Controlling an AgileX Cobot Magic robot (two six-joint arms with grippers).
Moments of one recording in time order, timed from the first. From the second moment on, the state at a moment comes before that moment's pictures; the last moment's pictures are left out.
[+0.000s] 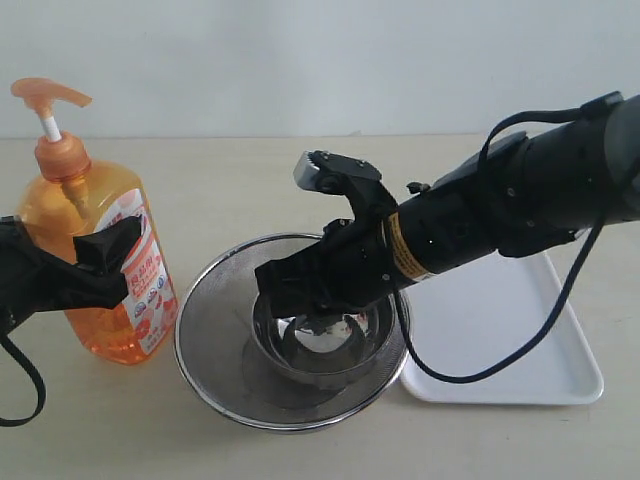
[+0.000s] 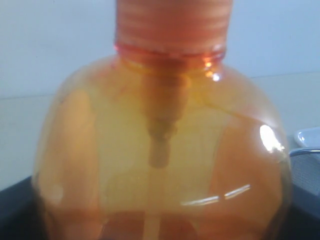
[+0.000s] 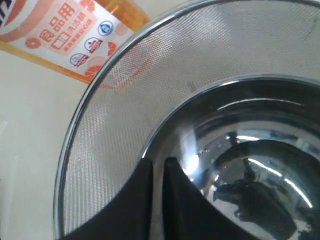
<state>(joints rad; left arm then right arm) -0.25 1.62 -0.22 0.03 -1.13 -0.04 0.60 1.81 -0.96 -1.75 -0.54 2.05</state>
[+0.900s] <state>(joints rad) -0.25 1.62 -0.22 0.03 -1.14 -0.04 0.71 1.89 -1.01 -1.75 -0.41 2.03</state>
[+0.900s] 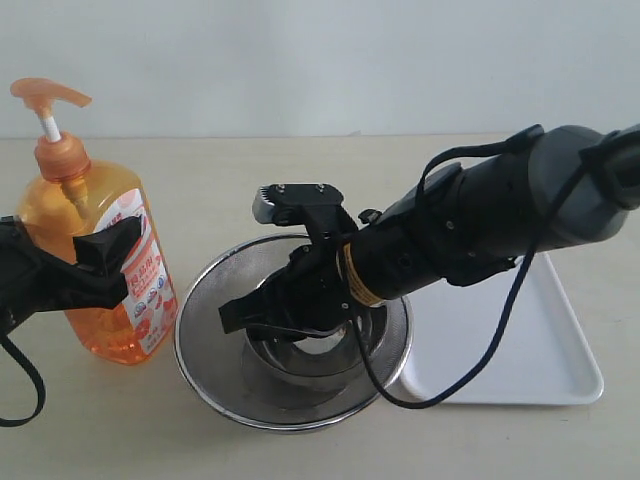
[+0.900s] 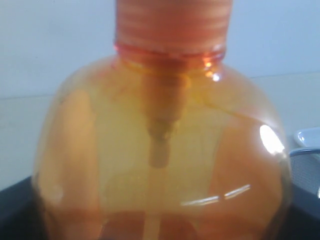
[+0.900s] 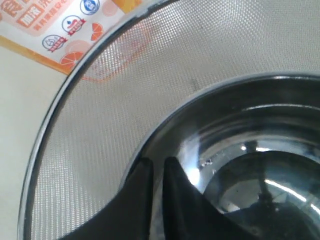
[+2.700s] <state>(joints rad) -0.25 1.62 -0.22 0.03 -1.14 -0.04 0.66 1.91 -1.03 -1.75 -0.44 2.03</state>
